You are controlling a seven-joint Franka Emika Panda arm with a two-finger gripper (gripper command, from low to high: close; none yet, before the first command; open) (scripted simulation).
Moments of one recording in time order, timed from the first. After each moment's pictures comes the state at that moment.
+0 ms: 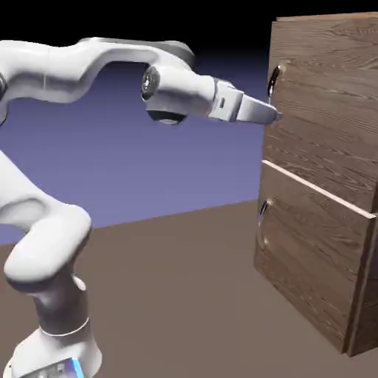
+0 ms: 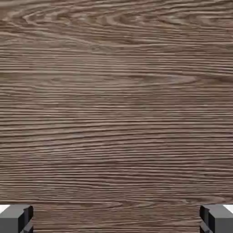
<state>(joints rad) -0.55 -0.67 0.60 -2.38 1.68 3.06 -0.56</state>
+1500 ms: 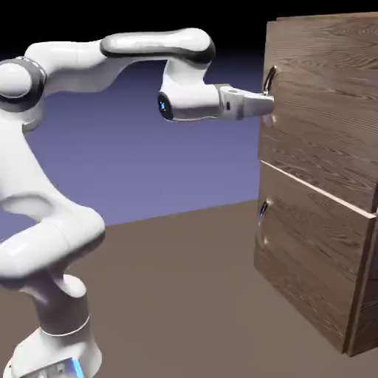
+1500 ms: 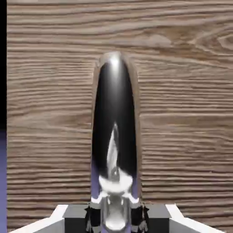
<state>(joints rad) -0.86 -0.59 0.95 -2.06 2.90 3.00 -1.65</state>
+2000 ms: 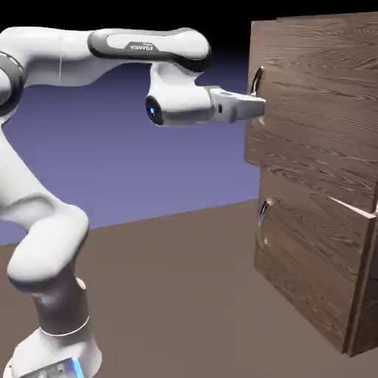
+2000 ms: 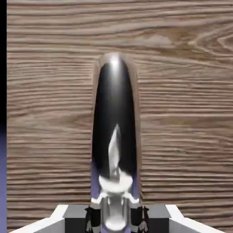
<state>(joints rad) -0.32 -0.54 0.49 -2.22 2.81 2.96 -1.79</state>
